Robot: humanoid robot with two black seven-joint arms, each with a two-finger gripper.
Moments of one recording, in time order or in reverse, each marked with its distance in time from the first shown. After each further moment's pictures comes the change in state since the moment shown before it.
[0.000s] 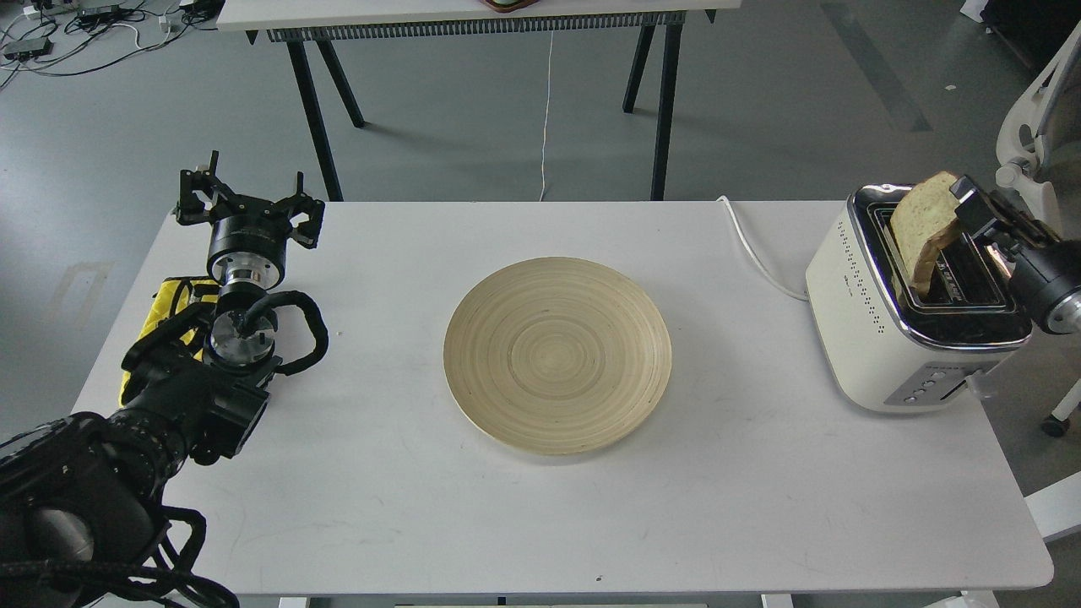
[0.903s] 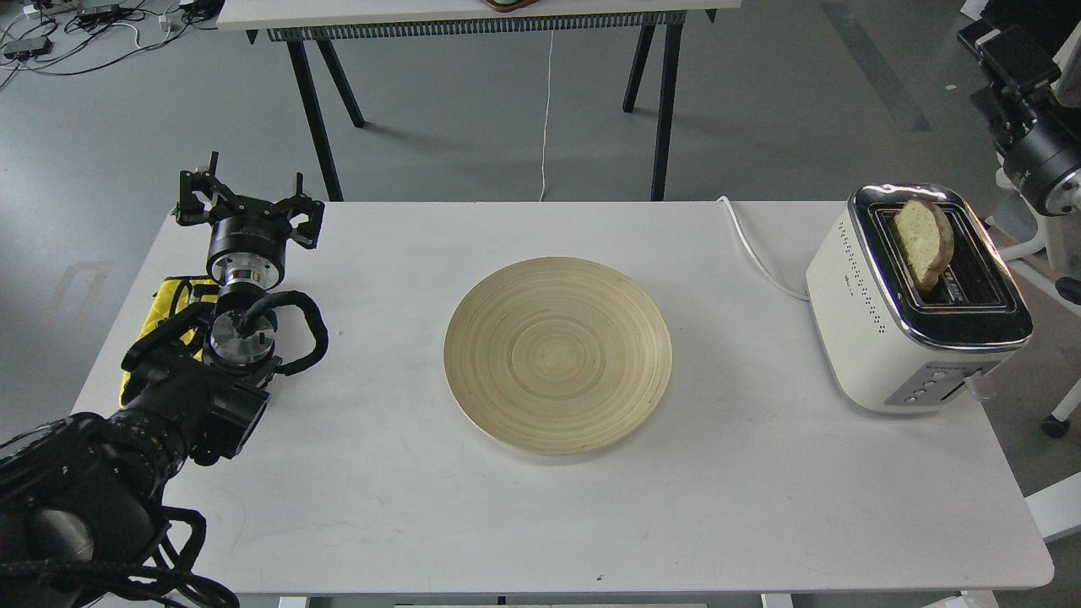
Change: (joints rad) left arm 0.000 0.000 0.000 0.000 0.000 0.000 0.000; right arm 0.049 0.032 0.465 0.179 0.426 0.330 -0.074
